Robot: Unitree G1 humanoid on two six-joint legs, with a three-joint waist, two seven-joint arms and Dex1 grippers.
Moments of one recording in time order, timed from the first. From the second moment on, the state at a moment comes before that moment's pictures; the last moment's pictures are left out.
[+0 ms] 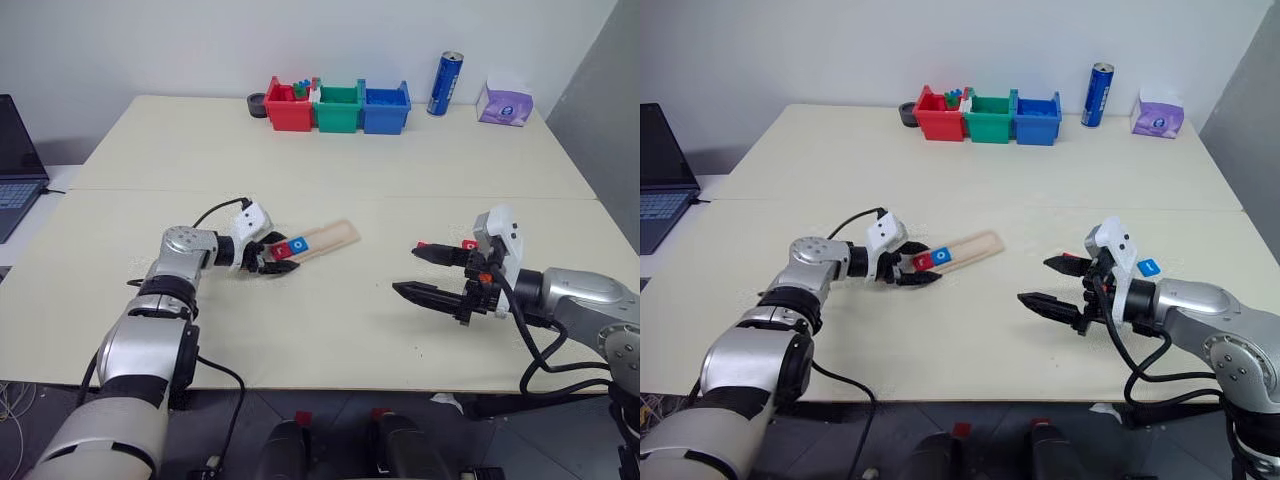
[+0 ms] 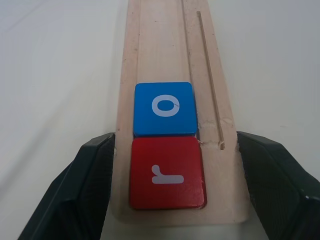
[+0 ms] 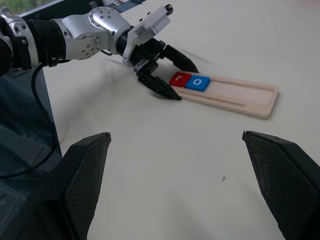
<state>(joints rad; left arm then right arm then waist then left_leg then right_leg) -0.97 0.49 -0.05 1.25 0.10 -0.34 -1.30 -0.30 -0.76 -0.11 -0.59 0.89 0.95 0.64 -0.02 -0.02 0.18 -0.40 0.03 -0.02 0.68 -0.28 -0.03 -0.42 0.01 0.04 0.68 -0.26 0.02</state>
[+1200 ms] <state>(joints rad) -0.81 0.48 -0.13 0.95 0.00 -0.34 -1.54 -0.25 -0.77 0.06 -0.45 0.52 0.57 0.90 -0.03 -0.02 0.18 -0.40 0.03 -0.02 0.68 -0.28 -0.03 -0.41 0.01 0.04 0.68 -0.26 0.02</state>
